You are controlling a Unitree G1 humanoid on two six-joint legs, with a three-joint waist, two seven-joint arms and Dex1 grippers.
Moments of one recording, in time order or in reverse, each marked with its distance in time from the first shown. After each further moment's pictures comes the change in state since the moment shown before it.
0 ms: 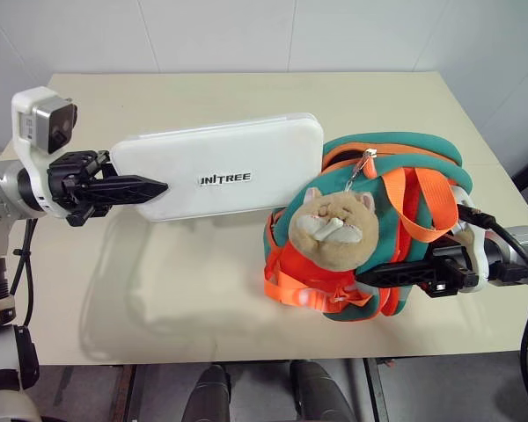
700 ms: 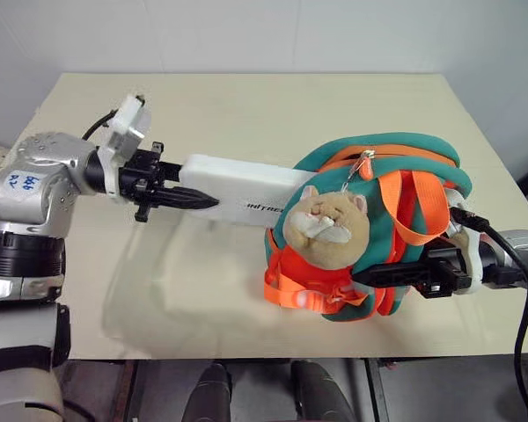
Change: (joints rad) left arm -0.188 -0.152 -0.238 0.063 0.303 -0.364 -0.020; right arm 0.024 0.030 -0.010 -0.014 0.001 -0.013 -0.038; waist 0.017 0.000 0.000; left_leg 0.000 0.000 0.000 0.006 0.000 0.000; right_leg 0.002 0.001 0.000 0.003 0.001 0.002
